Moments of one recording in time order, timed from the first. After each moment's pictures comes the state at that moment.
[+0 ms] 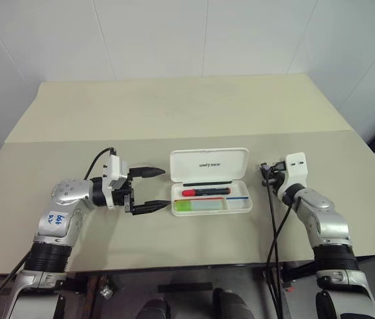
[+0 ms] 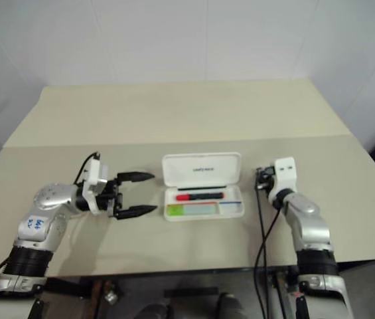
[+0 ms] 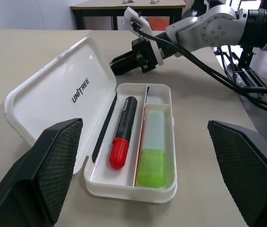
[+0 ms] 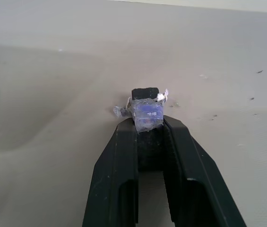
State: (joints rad) left arm -0.48 0.58 0.02 0.11 -0.46 0.13 -1.19; right arm -0.51 -0.46 -0.17 0.29 0.20 0.39 0.42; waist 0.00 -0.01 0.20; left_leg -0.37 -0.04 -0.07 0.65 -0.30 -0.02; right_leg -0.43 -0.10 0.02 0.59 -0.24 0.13
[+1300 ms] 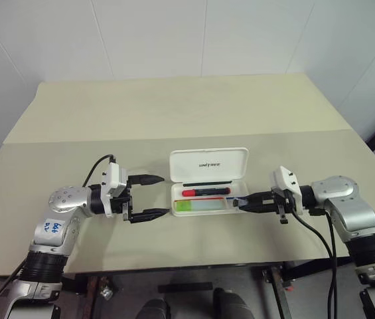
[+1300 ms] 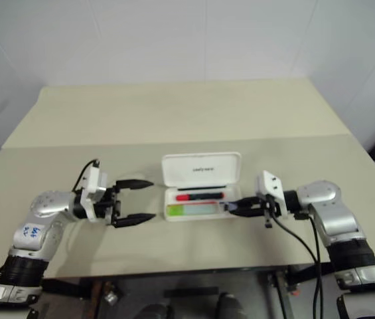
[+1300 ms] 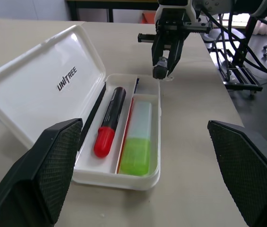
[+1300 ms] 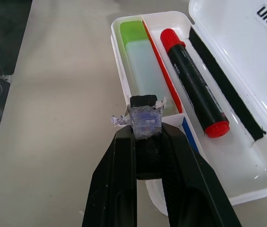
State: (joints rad) left arm -0.39 0.60 0.03 0.02 -0.47 0.17 -1.18; right arm -0.55 -0.74 0.11 0.27 0.30 0.09 1.44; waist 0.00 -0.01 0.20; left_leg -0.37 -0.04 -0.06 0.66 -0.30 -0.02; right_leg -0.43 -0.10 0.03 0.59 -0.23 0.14
